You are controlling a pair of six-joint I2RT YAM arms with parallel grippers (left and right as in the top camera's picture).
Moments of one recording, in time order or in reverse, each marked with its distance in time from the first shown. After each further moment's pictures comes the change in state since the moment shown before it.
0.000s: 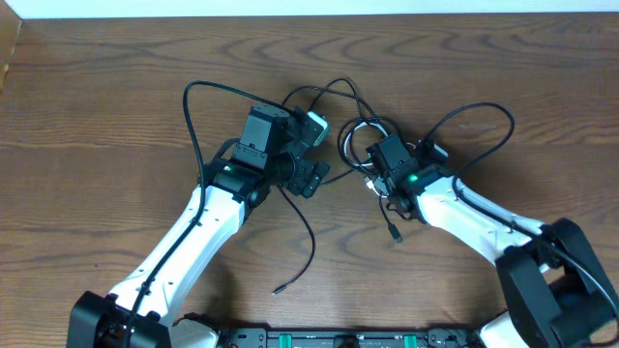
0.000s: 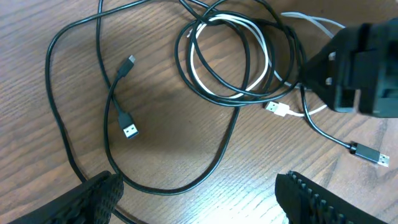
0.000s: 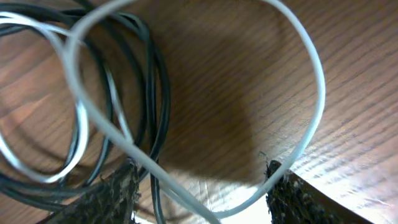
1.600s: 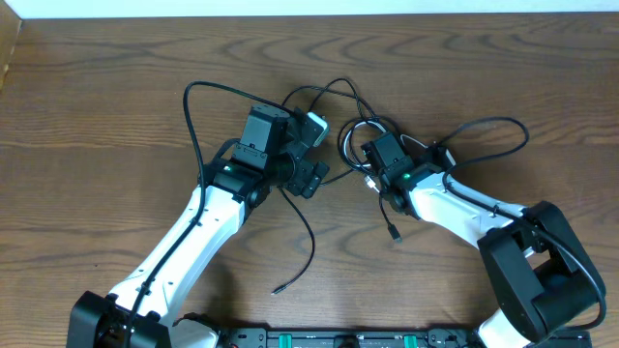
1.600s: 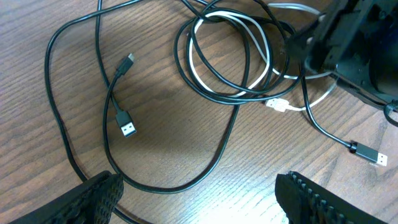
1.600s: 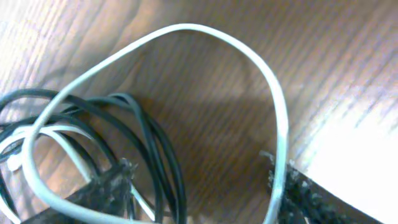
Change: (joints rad) left arm 0.000 0.000 0.000 -0.005 0.000 0.000; right arm -0.007 0.077 0.006 0.116 0.132 0.353
